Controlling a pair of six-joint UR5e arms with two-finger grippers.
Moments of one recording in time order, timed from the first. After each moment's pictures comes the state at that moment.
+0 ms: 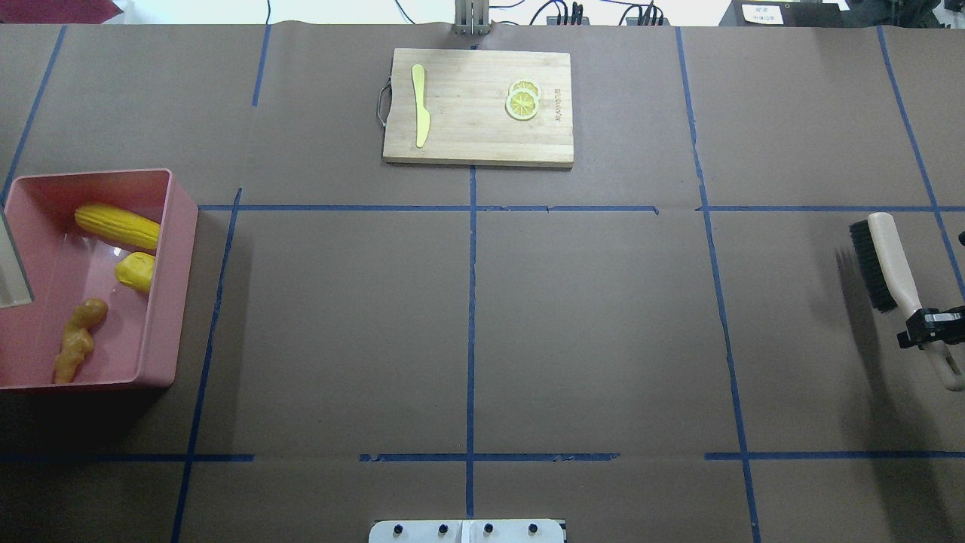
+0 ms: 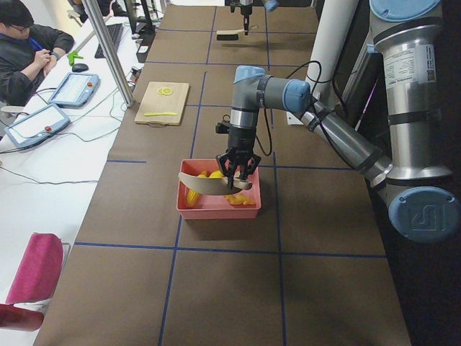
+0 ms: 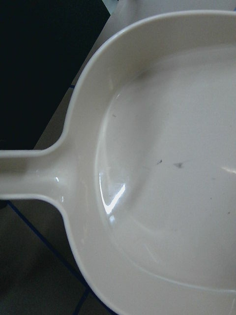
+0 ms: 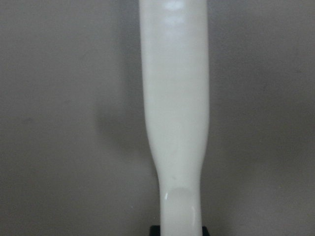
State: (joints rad) left arm -1.16 -1.39 -2.42 -1.06 -1.67 0.64; right arm 1.01 -1.91 1.86 -1.00 2.29 0.81
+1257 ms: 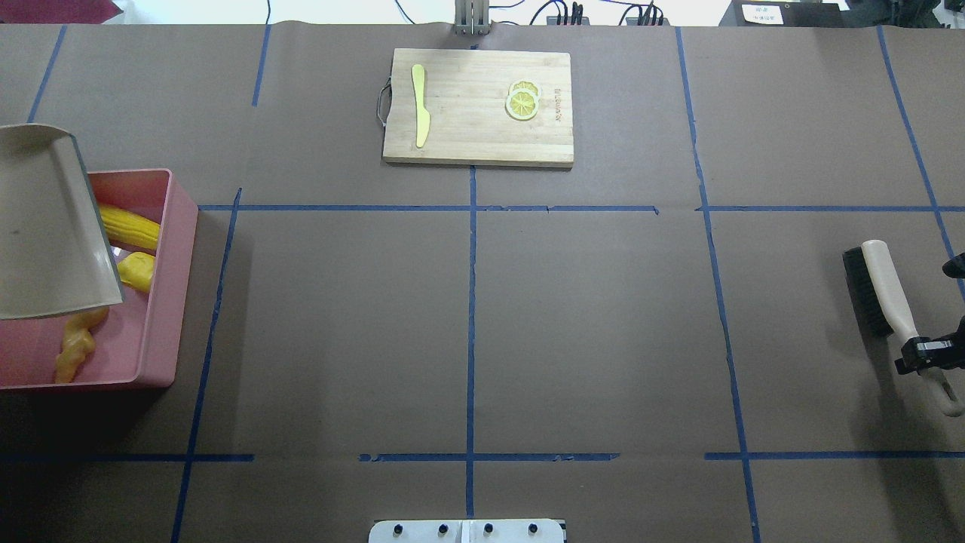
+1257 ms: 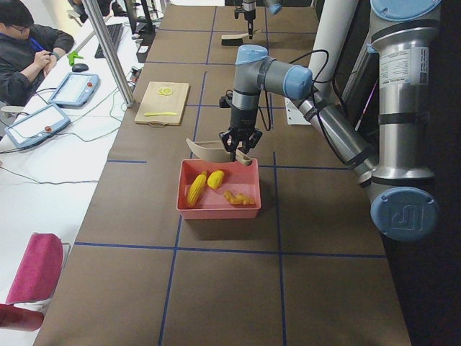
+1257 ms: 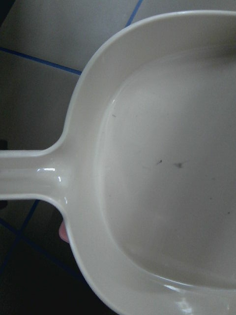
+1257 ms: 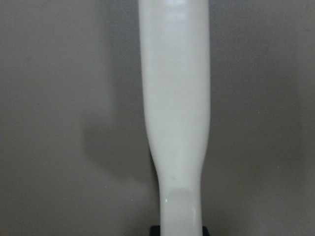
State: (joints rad) left arm -1.17 -1.49 -2.47 -1.06 -1.96 0.64; right arm 0.92 -1.93 1.82 -0.97 2.25 0.81
